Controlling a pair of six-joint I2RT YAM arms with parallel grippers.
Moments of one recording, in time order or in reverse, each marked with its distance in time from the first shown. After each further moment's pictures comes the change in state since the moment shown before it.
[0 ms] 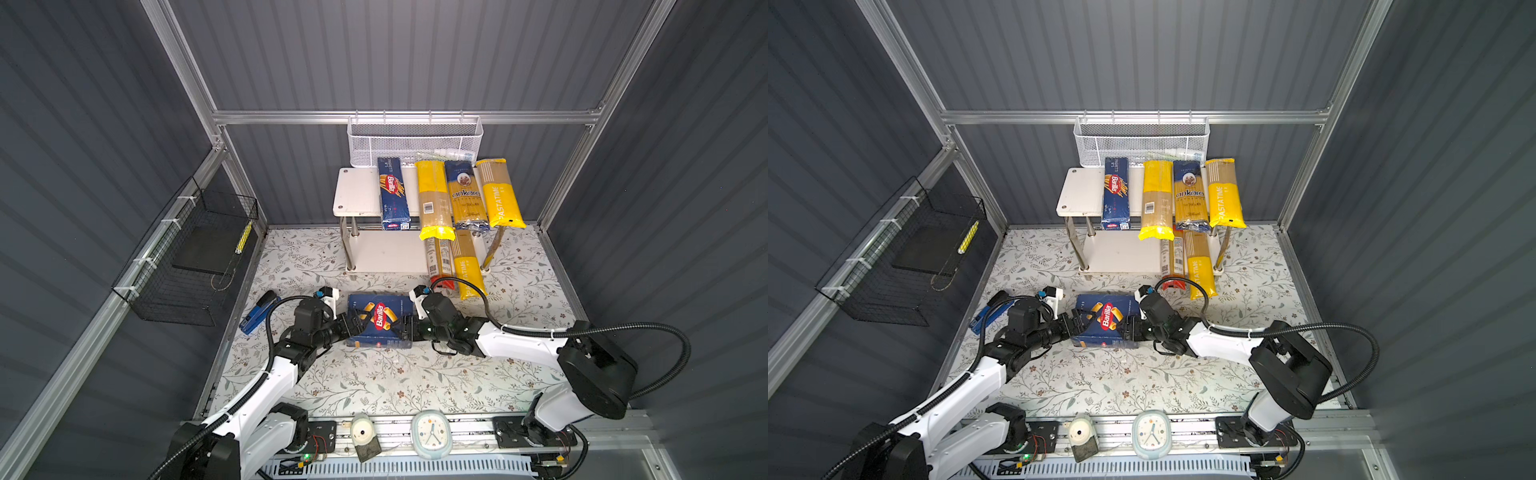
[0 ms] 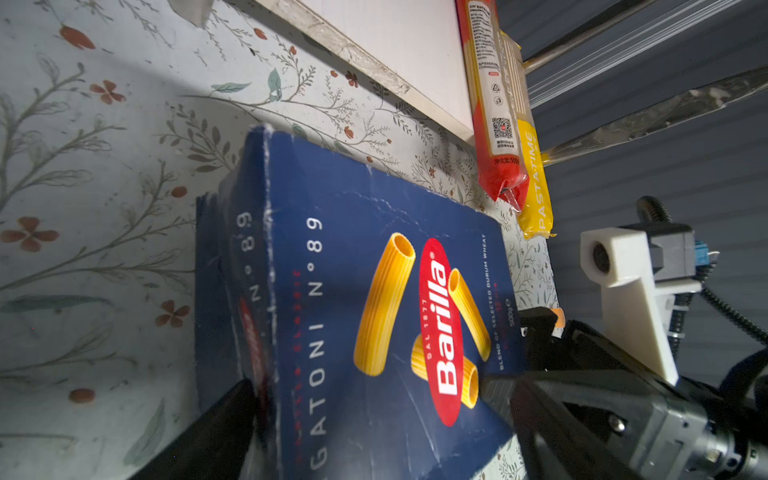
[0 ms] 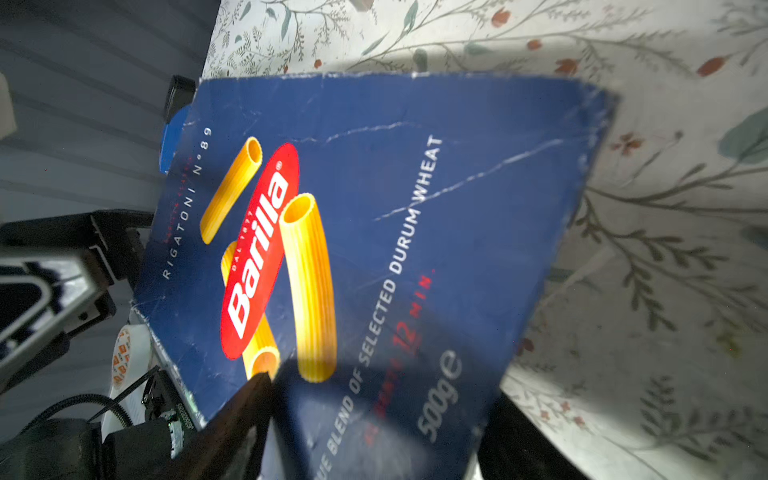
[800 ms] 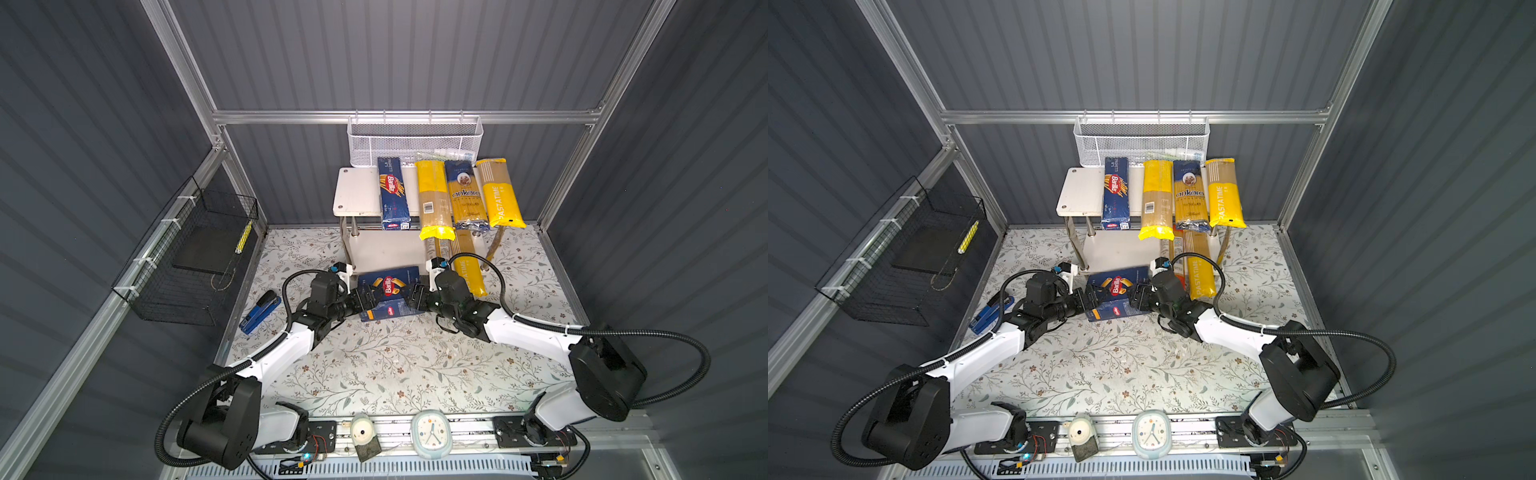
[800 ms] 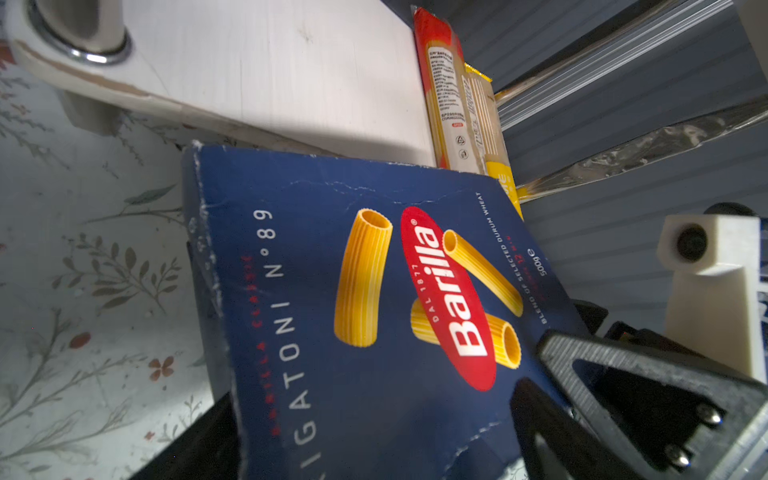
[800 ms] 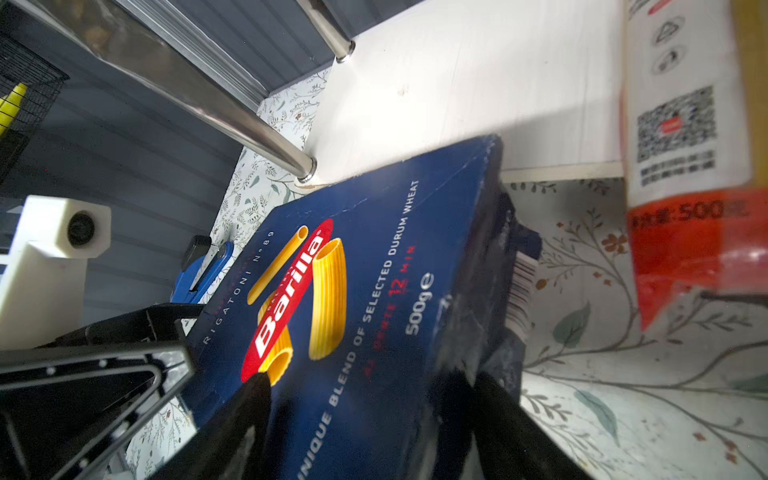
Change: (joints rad) left arm -0.041 0.297 0.246 0.111 -0.027 0.017; right arm -0.119 -0.026 0.087 0.068 0.129 -0.028
